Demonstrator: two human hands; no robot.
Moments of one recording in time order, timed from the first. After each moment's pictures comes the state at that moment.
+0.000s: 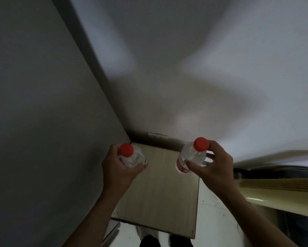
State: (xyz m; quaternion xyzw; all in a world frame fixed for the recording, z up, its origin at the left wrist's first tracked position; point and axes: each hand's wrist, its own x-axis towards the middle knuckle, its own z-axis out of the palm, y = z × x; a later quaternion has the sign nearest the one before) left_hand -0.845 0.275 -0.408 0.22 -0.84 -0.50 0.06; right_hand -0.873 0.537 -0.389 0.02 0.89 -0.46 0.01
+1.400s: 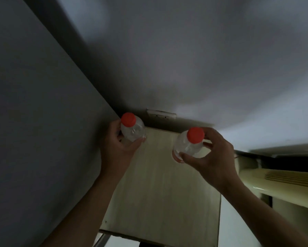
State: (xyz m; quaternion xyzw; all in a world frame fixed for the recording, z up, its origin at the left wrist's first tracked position) left_hand -0.902 0.268 -0.595 0.20 -0.82 -0.53 0.06; right_hand -0.903 0.509 -0.561 0.01 0.90 -0.42 0.06
